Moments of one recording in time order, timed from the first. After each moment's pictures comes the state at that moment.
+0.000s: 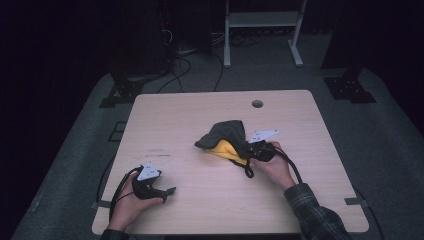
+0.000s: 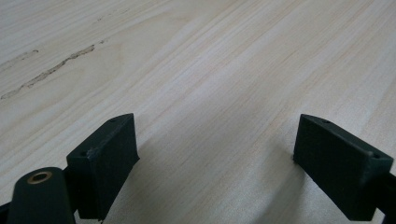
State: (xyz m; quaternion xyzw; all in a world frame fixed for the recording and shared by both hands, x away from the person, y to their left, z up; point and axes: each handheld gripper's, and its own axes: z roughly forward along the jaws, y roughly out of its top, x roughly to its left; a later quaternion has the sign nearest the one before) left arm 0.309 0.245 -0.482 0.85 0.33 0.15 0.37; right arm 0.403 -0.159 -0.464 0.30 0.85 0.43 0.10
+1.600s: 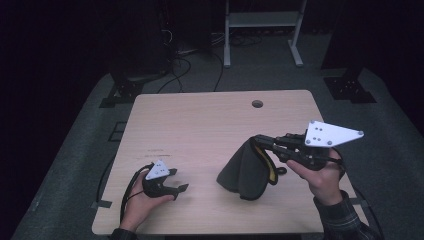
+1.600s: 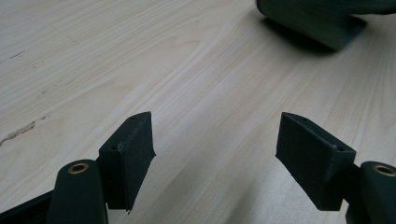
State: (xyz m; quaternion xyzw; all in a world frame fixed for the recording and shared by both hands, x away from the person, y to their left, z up) left arm 0.306 0.209 -0.464 0.85 0.29 0.14 0.42; right arm 0.270 -0.203 -0.275 0.14 0.74 0.64 0.18
